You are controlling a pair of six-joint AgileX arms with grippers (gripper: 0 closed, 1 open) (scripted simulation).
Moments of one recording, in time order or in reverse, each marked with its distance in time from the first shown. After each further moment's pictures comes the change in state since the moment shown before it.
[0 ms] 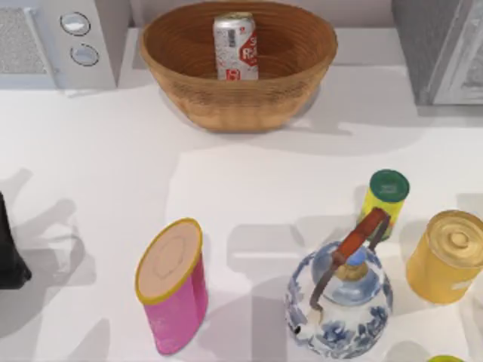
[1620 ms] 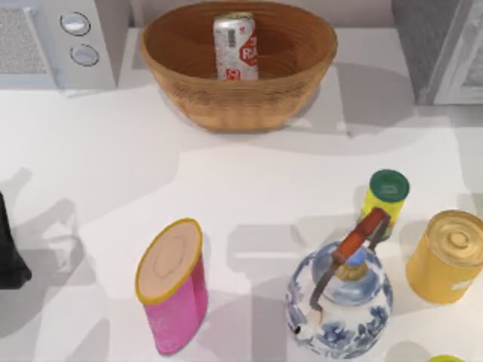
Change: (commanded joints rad) left arm 0.000 0.000 0.000 0.000 0.000 0.000; right arm 1.078 -0.058 0.214 -0.254 1.079 -0.007
